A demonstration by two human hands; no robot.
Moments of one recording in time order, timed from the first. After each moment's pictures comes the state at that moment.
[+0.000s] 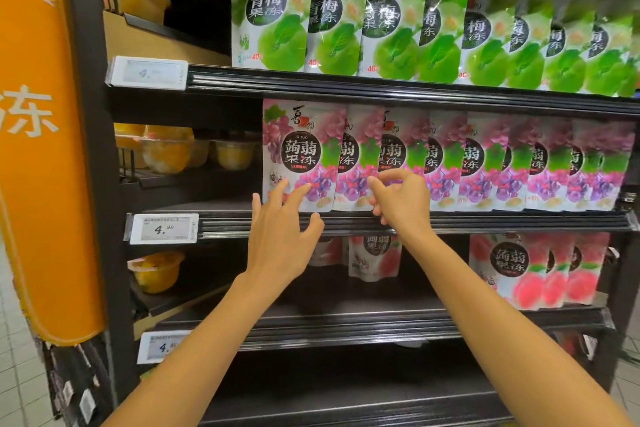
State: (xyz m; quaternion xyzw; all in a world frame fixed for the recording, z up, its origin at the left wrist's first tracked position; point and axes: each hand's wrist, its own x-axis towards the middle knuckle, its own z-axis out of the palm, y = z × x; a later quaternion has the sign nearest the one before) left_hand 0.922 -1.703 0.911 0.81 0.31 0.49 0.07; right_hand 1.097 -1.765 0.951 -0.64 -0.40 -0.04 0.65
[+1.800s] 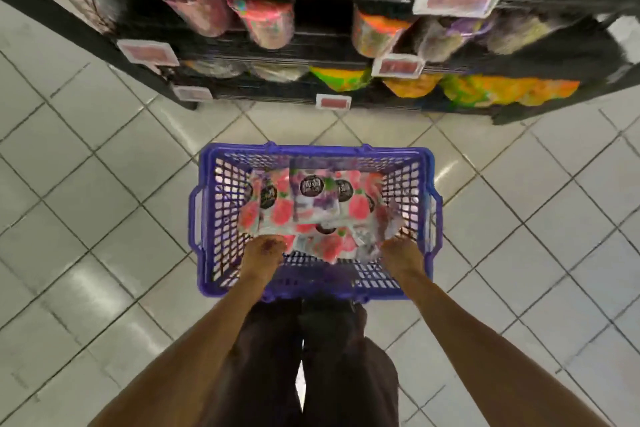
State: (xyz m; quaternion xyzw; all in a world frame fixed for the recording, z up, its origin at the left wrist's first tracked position) left_hand 0.834 -1.969 -0.069 0.39 0.70 -0.04 0.60; right_hand 1.074 -2.069 -0.067 -0.85 -0.07 0.51 0.07
